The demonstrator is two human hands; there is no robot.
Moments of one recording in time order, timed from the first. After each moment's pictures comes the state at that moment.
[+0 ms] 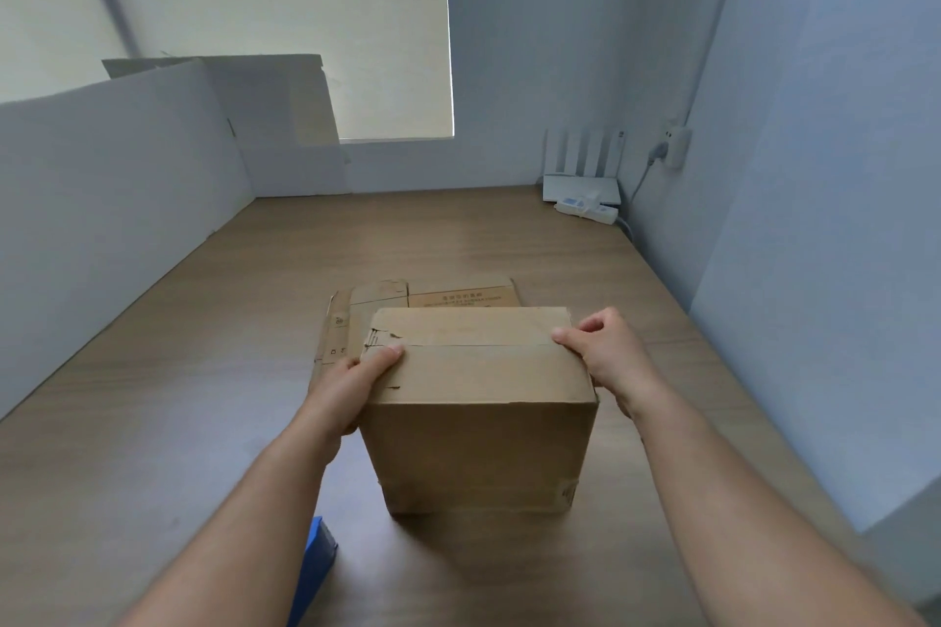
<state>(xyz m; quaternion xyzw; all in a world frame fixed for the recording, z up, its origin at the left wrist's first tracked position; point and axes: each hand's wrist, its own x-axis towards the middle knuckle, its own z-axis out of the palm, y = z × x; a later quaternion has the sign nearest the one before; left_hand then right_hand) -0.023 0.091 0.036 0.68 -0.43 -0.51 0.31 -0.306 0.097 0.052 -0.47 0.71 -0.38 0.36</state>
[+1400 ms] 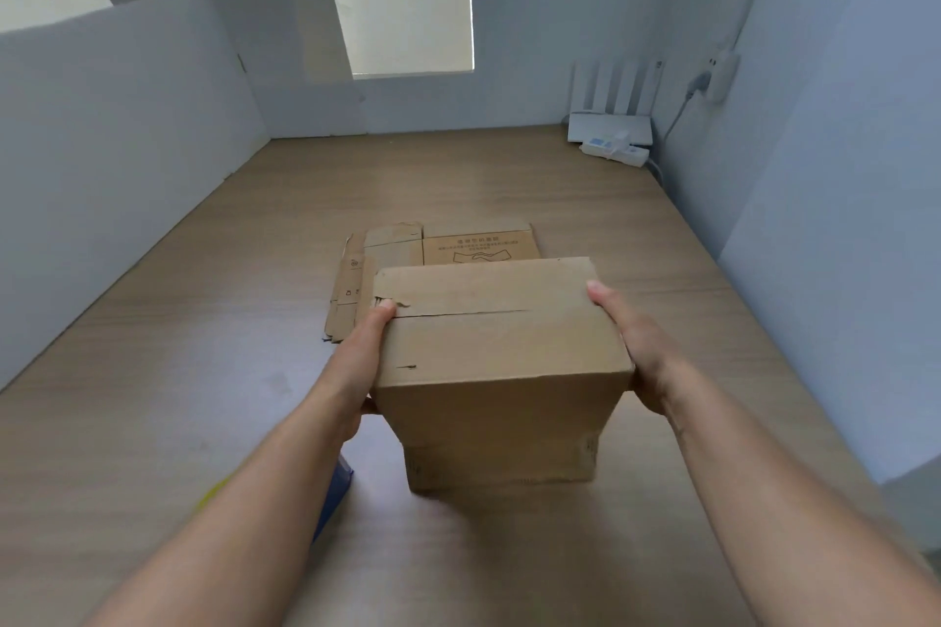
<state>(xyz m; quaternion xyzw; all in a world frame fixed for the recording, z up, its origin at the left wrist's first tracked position) -0.034 0.125 0.029 0.67 -0.34 -0.54 0.38 -0.317 0.123 0.019 -0.40 0.63 -0.37 0.56</state>
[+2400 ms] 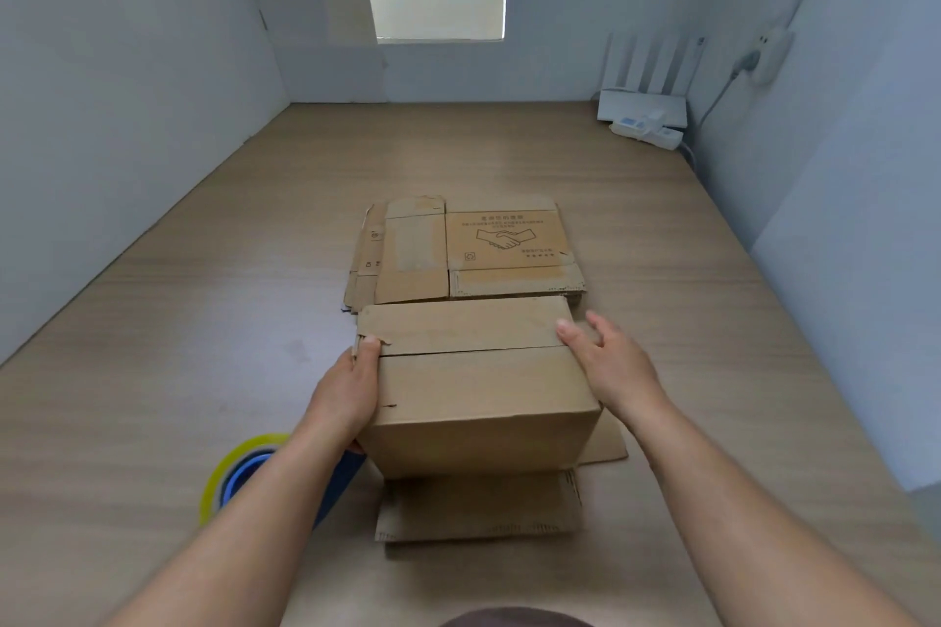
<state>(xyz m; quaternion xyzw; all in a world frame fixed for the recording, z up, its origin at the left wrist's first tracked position) -0.003 0.150 -0.012 0.78 -0.42 -0.40 0.25 -0.271 0.134 -0.017 -0.54 0.72 -0.25 0.34</state>
